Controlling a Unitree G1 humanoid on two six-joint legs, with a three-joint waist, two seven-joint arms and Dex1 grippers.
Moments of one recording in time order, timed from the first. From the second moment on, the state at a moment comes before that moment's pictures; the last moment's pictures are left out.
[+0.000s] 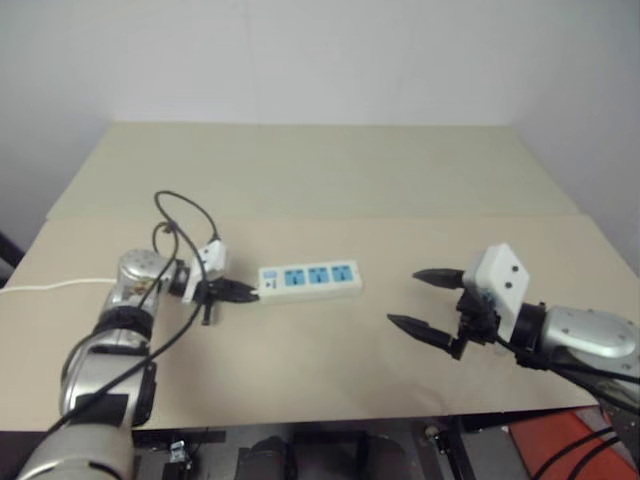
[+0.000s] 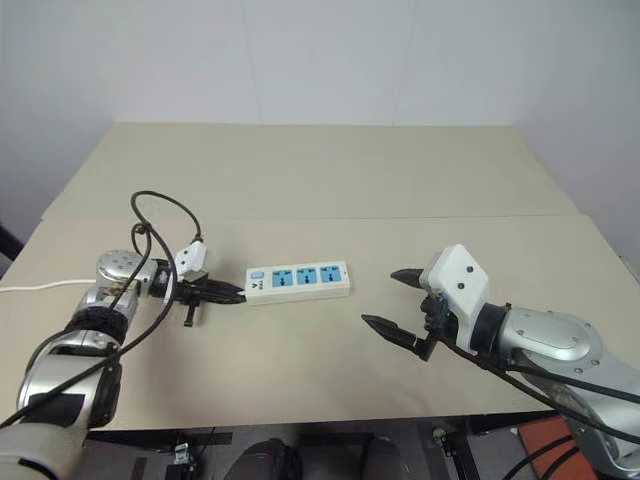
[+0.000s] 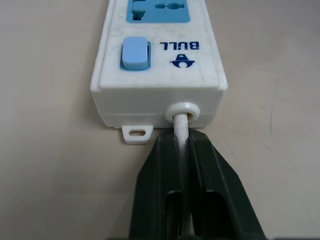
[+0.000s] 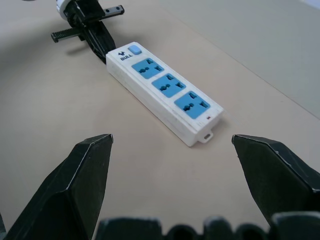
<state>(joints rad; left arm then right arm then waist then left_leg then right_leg) -0.83 0.59 -0.02 1.02 0.00 -0.31 -1.55 -0.10 -0.89 -0.20 -0.77 0.70 0.78 0.61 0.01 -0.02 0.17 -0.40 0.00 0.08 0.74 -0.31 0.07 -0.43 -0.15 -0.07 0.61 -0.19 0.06</state>
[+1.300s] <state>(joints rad) -0.72 0.54 0.17 0.95 -0.36 -0.34 -1.61 -0.11 -0.85 -0.17 -0.71 0.64 0.73 0.70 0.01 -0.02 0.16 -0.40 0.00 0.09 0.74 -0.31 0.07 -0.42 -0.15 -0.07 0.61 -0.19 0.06</state>
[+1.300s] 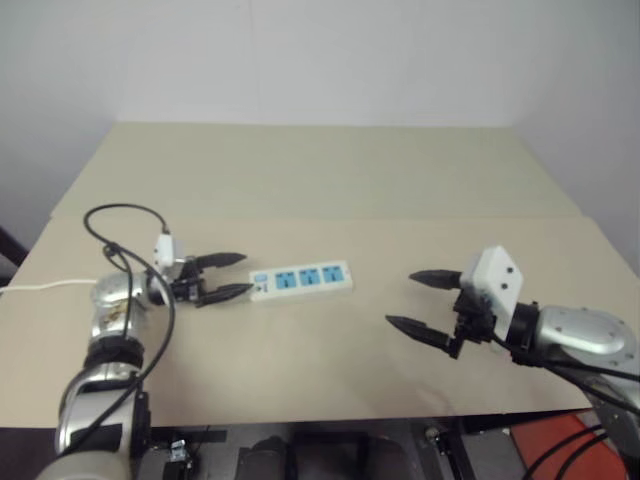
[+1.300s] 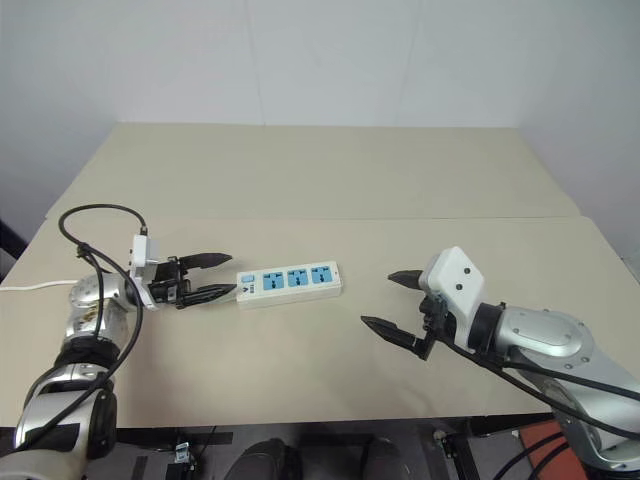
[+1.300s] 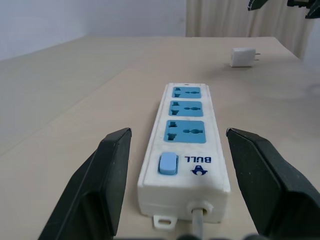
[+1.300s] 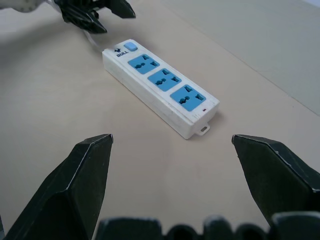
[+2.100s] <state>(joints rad) -0.83 0.50 0.07 1.12 -0.36 -0.43 -1.61 -0.05 -0.87 -0.22 -0.77 0.65 0.75 0.67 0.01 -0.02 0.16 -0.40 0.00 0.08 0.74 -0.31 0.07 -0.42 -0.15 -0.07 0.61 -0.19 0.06</state>
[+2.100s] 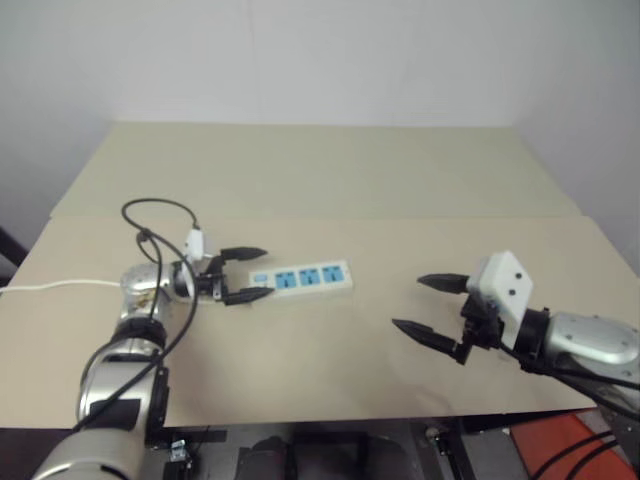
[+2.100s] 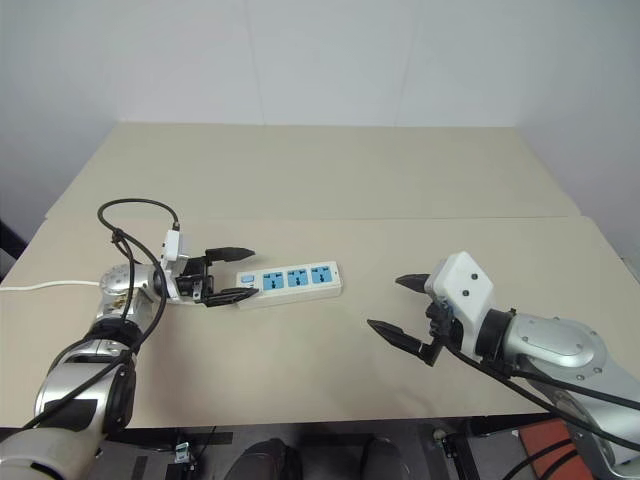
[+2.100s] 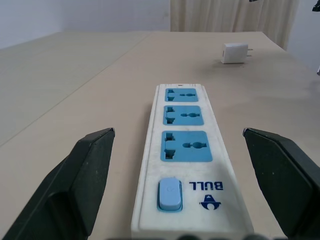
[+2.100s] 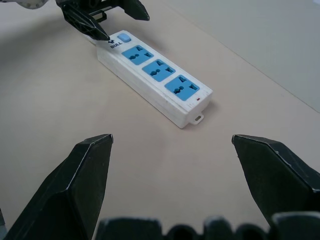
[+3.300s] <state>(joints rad) -0.85 0.44 0.12 1.25 -0.19 -0.50 -1.55 -0.05 -0.87 -0.22 -0.78 0.65 0.77 0.67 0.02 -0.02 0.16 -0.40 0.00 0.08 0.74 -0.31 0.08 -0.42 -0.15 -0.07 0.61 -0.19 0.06</state>
